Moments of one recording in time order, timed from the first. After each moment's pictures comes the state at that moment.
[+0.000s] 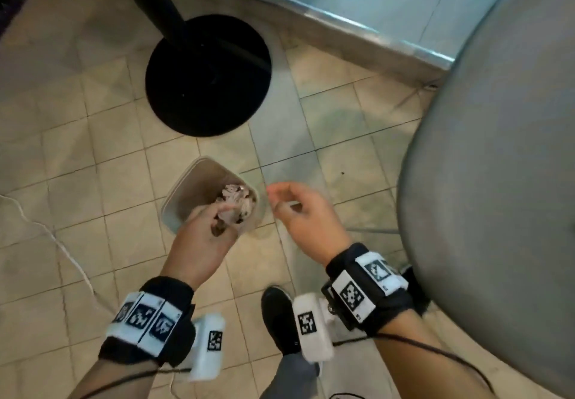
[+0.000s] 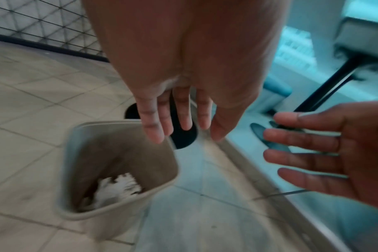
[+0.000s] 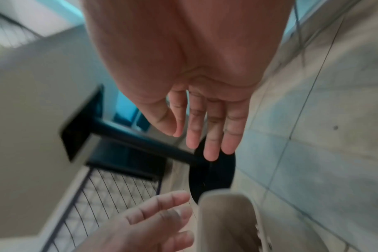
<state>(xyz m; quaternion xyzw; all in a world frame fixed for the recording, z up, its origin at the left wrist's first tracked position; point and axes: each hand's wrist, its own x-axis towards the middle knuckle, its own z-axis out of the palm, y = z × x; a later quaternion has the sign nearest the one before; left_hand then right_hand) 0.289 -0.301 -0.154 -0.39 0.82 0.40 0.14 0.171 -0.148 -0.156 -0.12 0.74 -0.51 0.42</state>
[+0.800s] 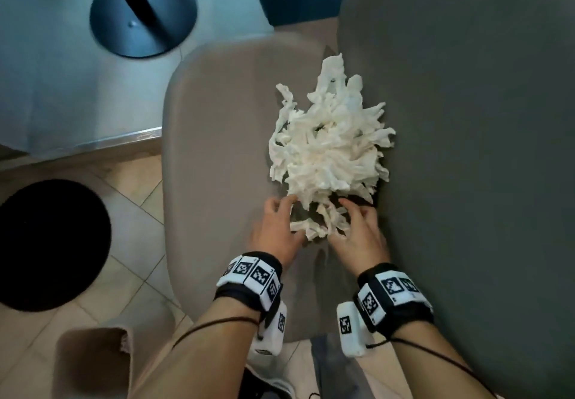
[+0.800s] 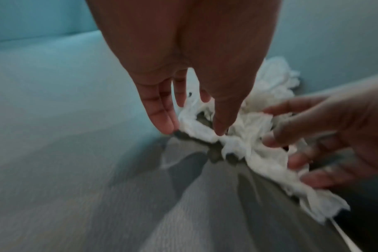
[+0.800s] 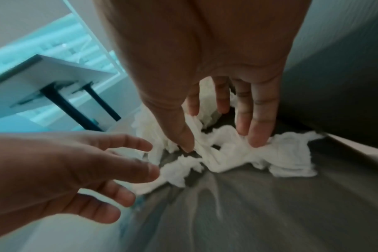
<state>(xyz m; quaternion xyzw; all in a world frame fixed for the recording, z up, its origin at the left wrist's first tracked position) 0.036 0.095 -0.082 0.01 0.91 0.28 0.32 0.083 0.251 -0.069 0.27 0.88 -0.32 0.22</state>
